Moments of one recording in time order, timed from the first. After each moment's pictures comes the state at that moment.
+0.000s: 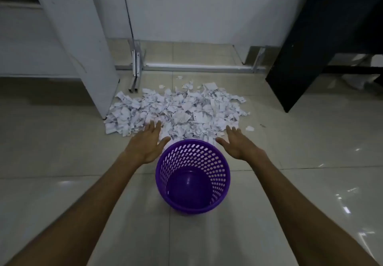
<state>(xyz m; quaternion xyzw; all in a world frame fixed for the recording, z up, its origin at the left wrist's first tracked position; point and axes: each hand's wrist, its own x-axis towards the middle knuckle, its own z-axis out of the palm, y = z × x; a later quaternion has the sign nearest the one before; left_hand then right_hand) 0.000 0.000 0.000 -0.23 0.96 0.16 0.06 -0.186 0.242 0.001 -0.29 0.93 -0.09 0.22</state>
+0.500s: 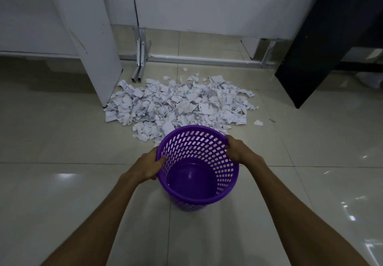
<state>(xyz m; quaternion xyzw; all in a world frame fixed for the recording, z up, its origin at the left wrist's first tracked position) 0.041 0.024 -0.128 -0.31 0.83 0.46 0.05 -0.171 0.238 -0.089 -0.25 0.91 -0.17 0.28</state>
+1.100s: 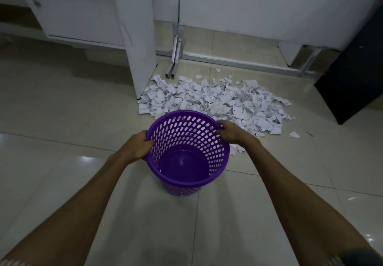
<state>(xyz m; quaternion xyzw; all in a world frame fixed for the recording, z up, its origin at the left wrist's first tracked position) 0.107 -0.095 -0.121 -0.40 0.80 0.45 -0.02 -0.141 0.088 -0.081 -0.35 0.85 -0.22 0.32</state>
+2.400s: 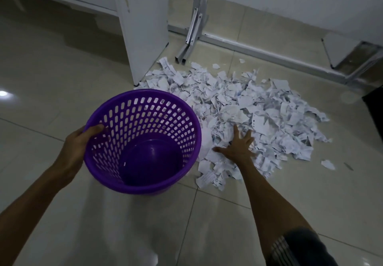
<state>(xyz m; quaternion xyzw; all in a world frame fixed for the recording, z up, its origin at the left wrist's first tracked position) 0.116 -0.171 -0.179 -0.52 0.52 0.61 -0.29 -0.265 0.015 -0.260 -0.25 0.93 -0.13 0.25</state>
